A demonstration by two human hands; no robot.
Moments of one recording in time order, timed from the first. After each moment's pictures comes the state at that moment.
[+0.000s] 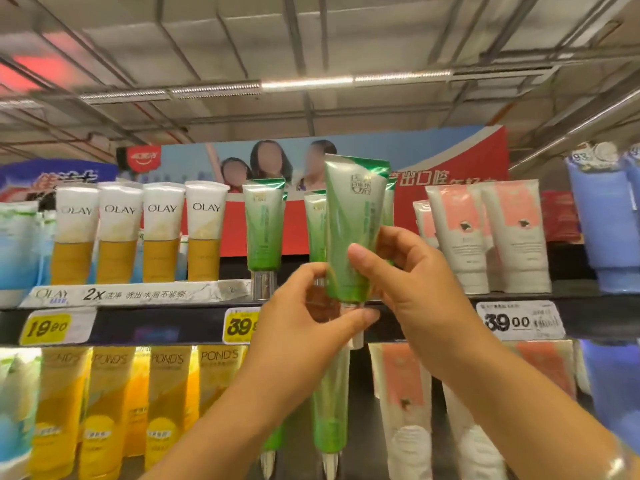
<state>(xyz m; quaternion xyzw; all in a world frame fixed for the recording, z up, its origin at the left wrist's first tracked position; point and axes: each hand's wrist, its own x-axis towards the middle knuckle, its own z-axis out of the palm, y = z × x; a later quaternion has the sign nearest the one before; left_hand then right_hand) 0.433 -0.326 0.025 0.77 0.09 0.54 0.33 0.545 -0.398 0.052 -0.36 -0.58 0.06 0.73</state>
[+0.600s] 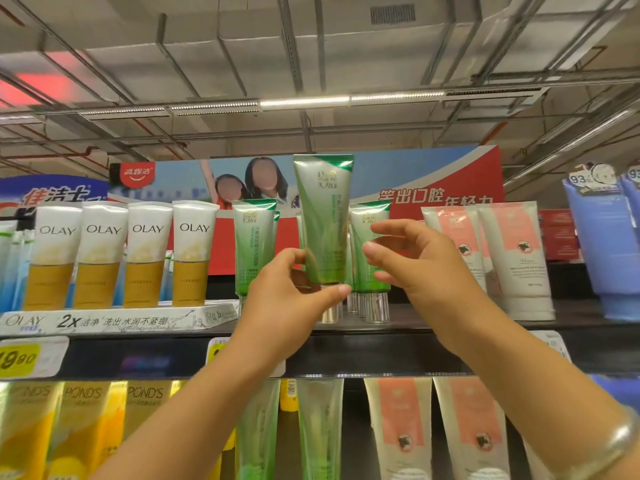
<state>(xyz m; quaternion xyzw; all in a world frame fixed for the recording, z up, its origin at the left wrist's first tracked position) 0.456 -0.292 0.070 0.76 0.11 0.56 0.31 0.583 -0.388 0.090 -0.44 -0.57 -0.07 0.69</state>
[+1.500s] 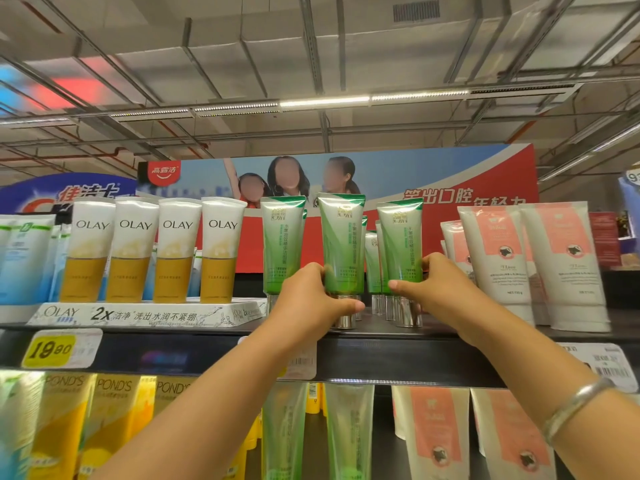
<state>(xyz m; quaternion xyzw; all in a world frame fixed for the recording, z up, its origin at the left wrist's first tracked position) 0.474 -0.247 0.077 0.82 0.23 0.47 0.24 0.631 -0.337 0.090 -0.67 -0.48 -0.10 0.56</state>
